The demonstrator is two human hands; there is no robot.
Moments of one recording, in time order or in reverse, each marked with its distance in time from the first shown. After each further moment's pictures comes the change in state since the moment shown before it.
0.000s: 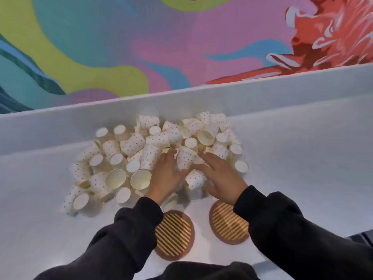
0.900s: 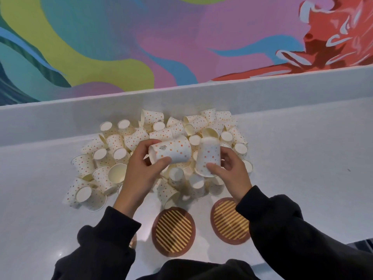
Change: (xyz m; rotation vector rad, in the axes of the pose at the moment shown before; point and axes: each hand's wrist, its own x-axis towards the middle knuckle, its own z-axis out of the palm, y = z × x) left_hand -0.056 0.030 -0.098 -0.800 0.152 -0.112; right_hand -0.002 -0.029 -0.028 1.187 0.372 0.498
